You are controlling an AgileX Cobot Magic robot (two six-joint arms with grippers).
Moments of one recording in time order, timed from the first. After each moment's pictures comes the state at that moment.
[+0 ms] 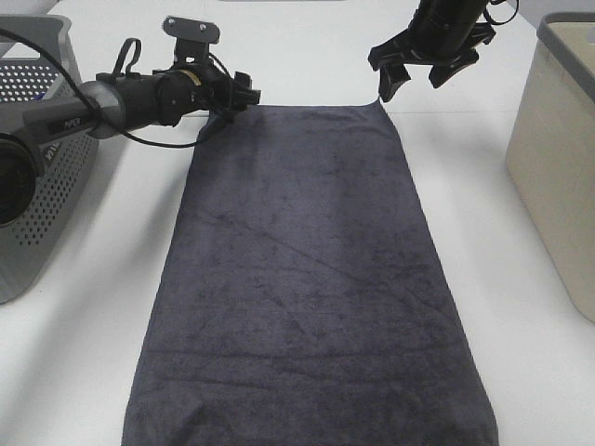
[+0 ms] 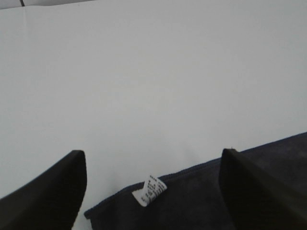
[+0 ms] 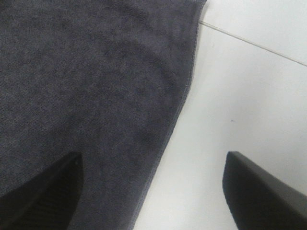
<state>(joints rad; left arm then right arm) -0.28 2.77 -2.31 -0.09 -0.07 0.09 0.19 2.41 -2.28 0.03 1.03 -0.20</state>
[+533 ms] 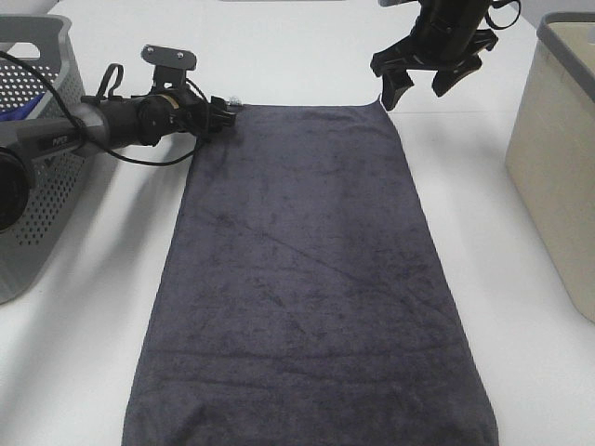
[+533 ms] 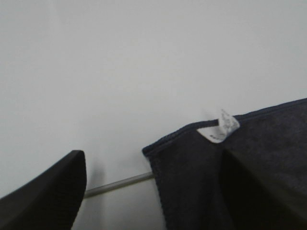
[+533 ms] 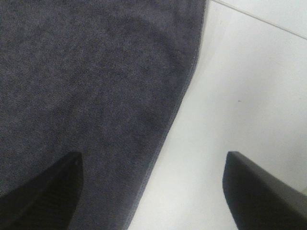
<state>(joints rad) -0.22 2.84 -2.31 -0.09 -0.07 0.09 0.19 2.41 -2.28 0.03 1.09 -0.20</state>
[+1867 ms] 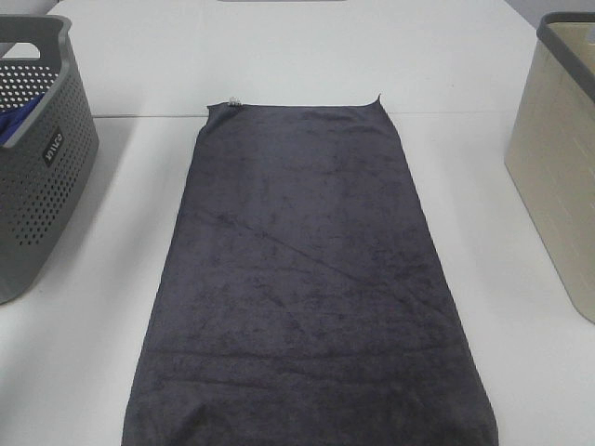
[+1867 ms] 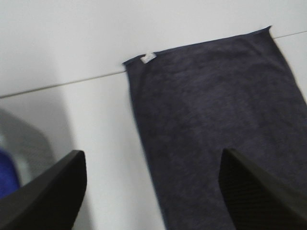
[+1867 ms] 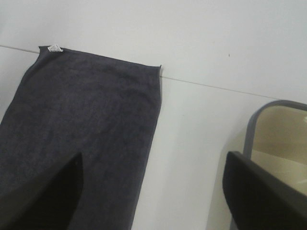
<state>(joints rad) -0.19 2.09 -2.31 -0.03 1.20 -0.08 0.19 1.78 -2.12 -0.01 1.22 -0.02</state>
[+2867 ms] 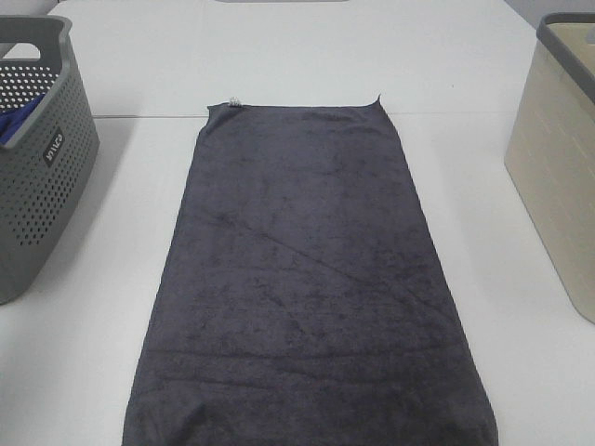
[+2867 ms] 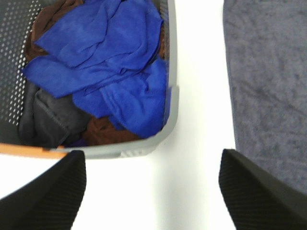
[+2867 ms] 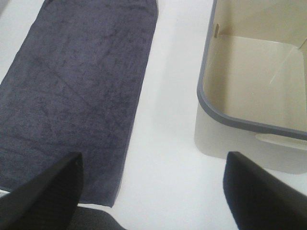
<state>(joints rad) -0.11 0.84 -1.02 0.11 1.06 -0.21 0.19 0.57 -1.03 -0.02 1.22 0.06</state>
